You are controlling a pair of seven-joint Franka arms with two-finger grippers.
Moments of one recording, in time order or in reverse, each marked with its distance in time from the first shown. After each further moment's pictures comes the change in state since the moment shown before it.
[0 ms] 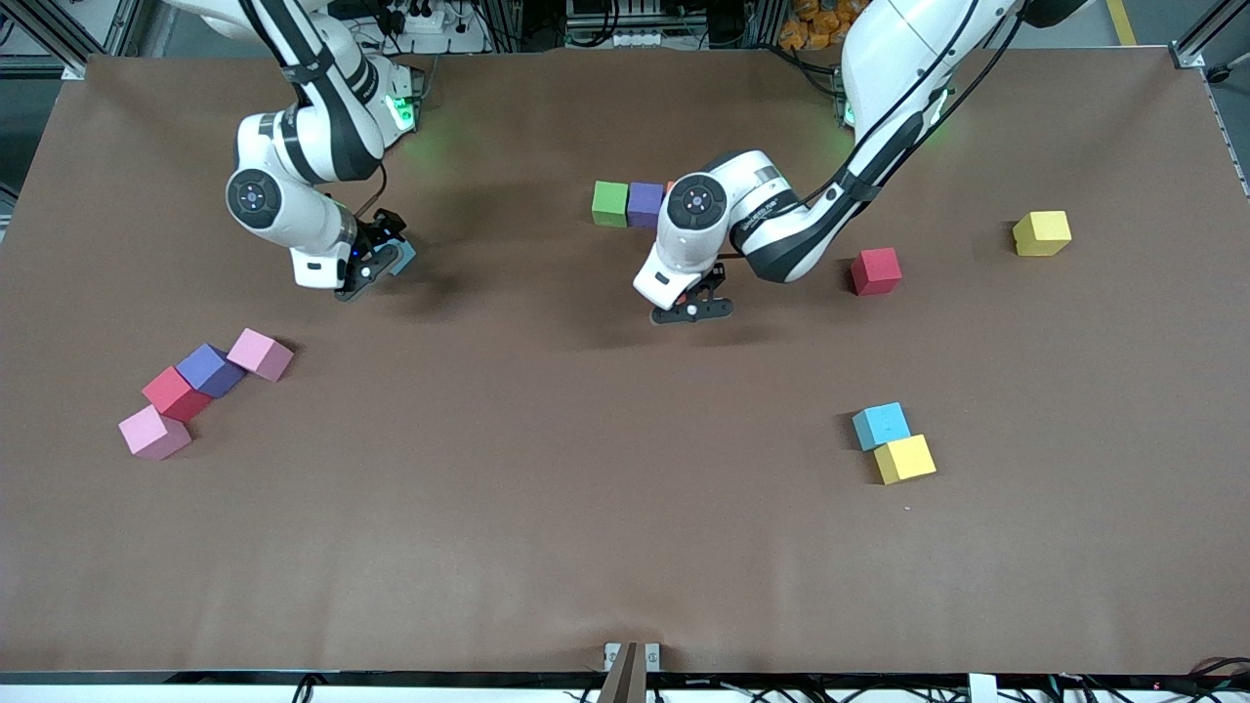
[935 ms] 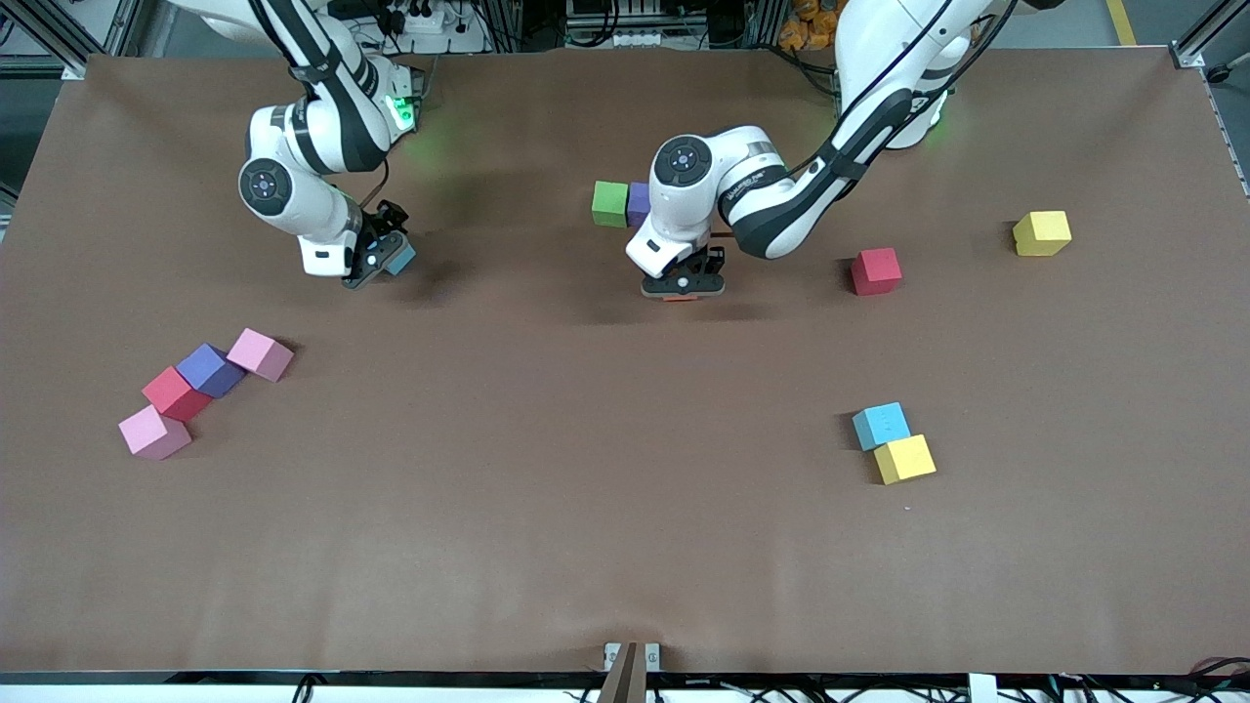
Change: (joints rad) left arm 0.000 -0.045 -0.044 -0.077 0.116 0.012 -0.031; right arm 0.013 0.000 -0.020 -0.095 0.001 0.111 -0.037
